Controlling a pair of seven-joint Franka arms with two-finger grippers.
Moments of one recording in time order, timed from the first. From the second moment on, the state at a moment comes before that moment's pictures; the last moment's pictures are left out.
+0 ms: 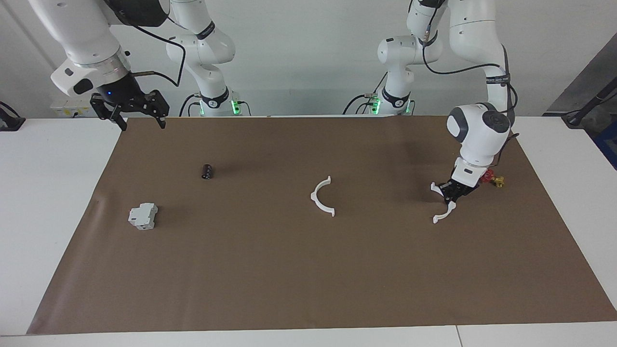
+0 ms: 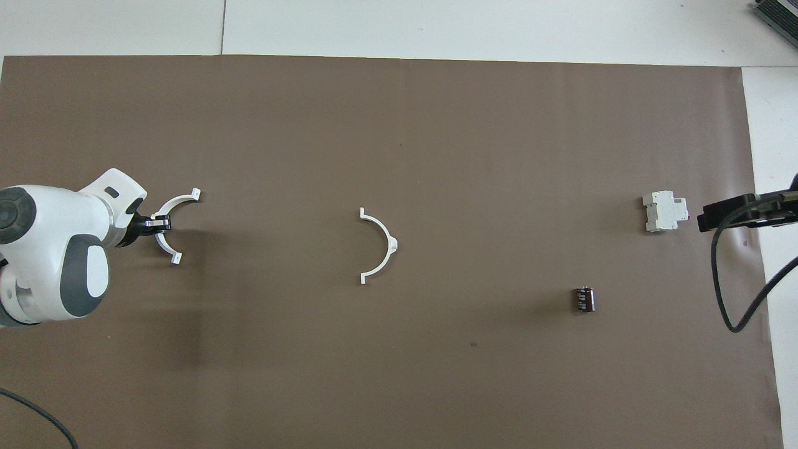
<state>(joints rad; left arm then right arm) 0.00 0.17 0.03 -2.20 0.00 2.47 -0.03 0.03 -0.06 -0.07 -1.63 -0.01 1.54 -0.08</state>
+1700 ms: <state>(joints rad) -0.56 0.25 0.02 -2.06 0.00 2.39 -0.93 0.03 -0.06 -0.07 -1.63 -0.01 1.54 -0.08</state>
